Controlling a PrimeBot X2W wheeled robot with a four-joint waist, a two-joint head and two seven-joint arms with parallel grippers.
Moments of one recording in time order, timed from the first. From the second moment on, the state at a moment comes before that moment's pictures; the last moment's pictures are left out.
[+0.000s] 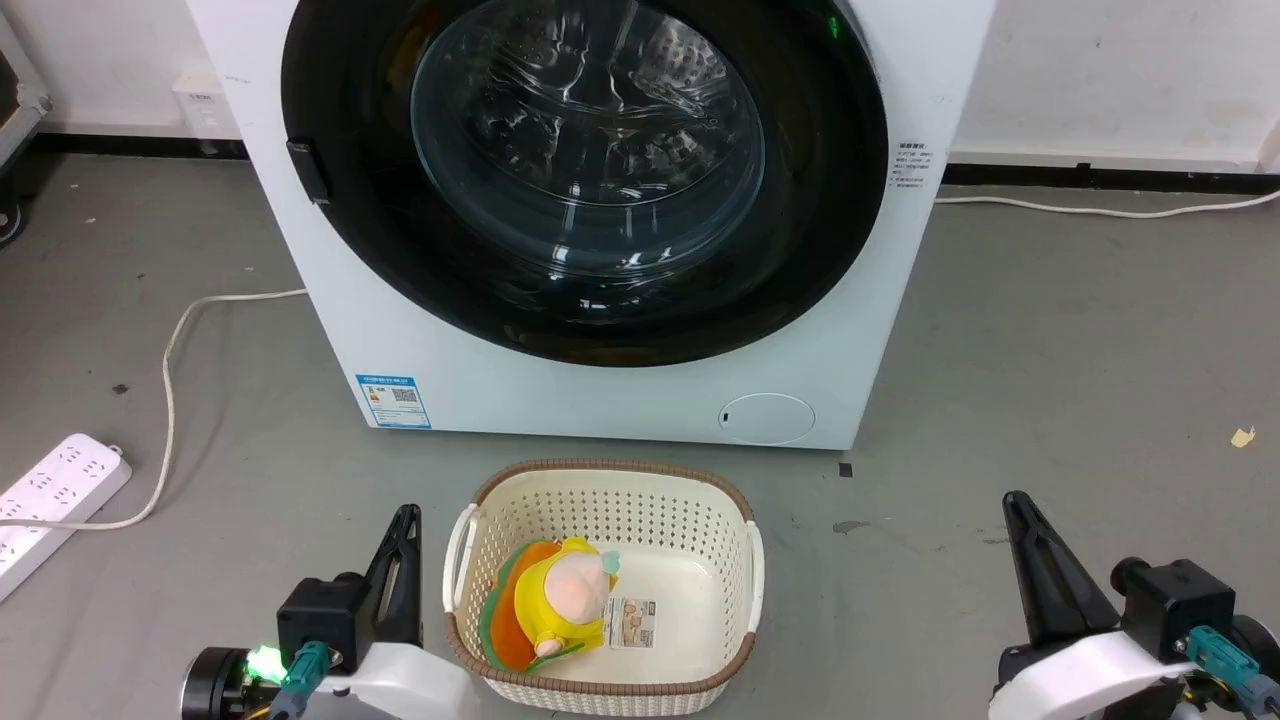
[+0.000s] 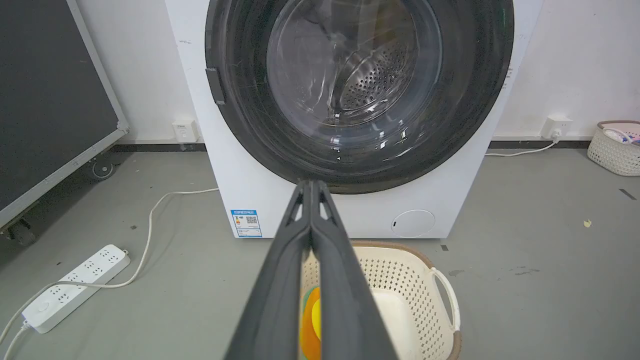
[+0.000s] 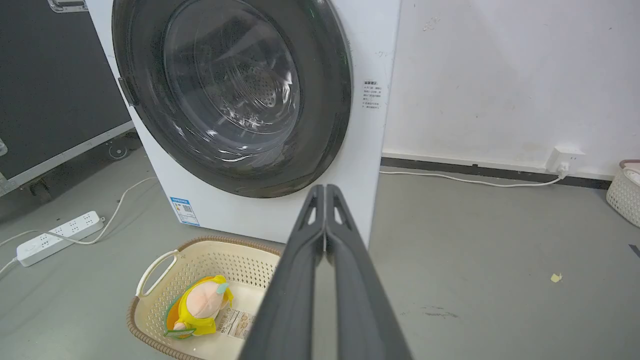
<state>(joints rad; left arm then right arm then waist) 0.02 0.05 -0.05 0.02 -0.03 0.01 -0.07 0.03 -0.06 -0.01 -0.01 0.09 0.13 -0.07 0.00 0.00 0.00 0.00</state>
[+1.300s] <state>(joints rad) 0.02 0.05 -0.02 0.01 -0.02 0.01 -0.03 0.01 -0.06 0.00 -0.01 0.03 0.13 -0.02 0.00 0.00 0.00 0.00</state>
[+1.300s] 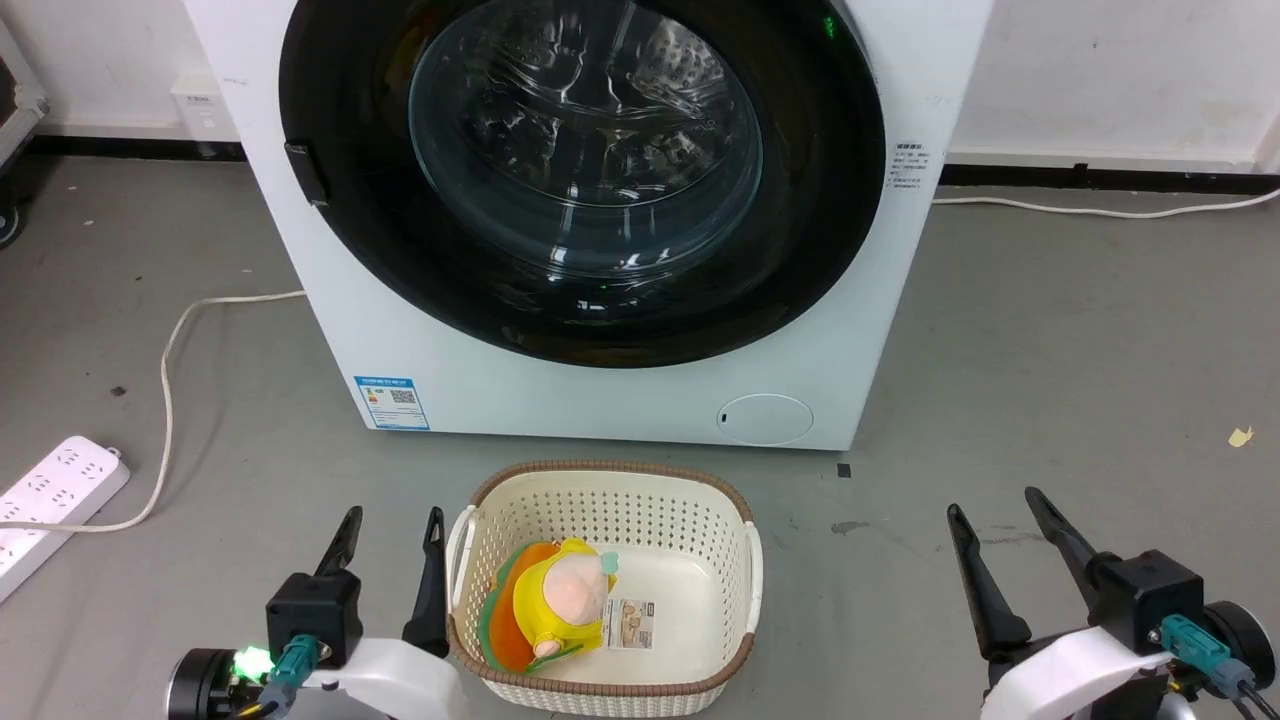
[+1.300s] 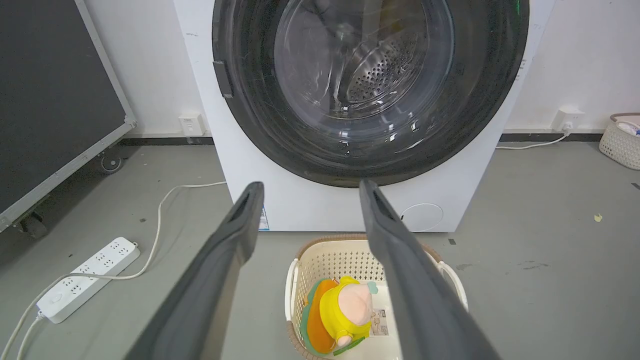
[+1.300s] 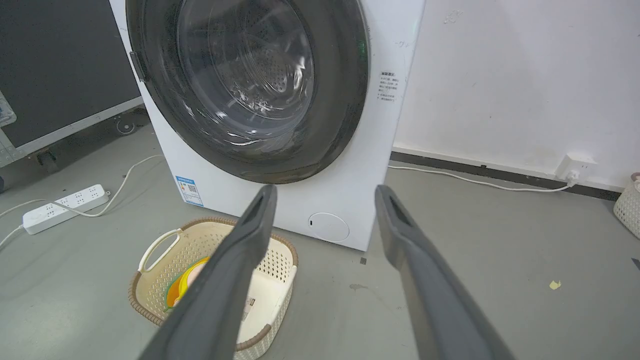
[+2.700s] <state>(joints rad) -0.06 0.05 -0.09 0.02 -0.03 0.04 -0.11 -0.26 -0.16 -0.01 0.06 0.34 0.13 0.01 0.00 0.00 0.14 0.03</state>
